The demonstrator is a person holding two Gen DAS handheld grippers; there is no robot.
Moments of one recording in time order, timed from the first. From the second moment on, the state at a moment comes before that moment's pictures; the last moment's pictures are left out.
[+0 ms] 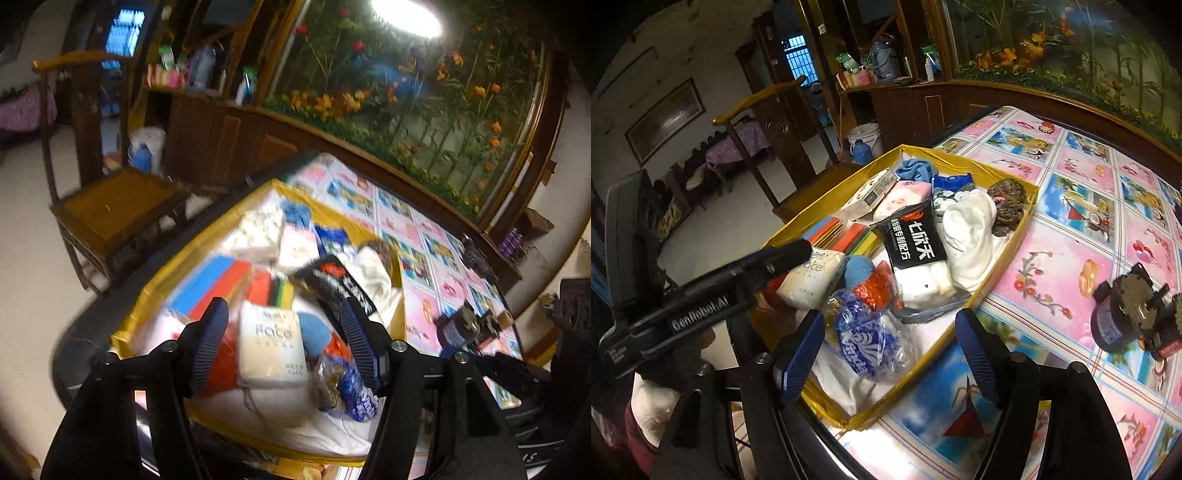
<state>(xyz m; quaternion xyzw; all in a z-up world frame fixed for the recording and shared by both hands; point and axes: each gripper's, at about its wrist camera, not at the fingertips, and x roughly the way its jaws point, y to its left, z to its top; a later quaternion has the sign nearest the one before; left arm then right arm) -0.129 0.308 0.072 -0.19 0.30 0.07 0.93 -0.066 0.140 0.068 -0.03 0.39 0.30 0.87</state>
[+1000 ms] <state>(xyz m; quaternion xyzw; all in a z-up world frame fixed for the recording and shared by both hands) -0.153 0.260 0.093 -0.10 0.27 0.17 0.94 -0.140 0.099 0.059 -0.03 0.37 0.31 0.88</state>
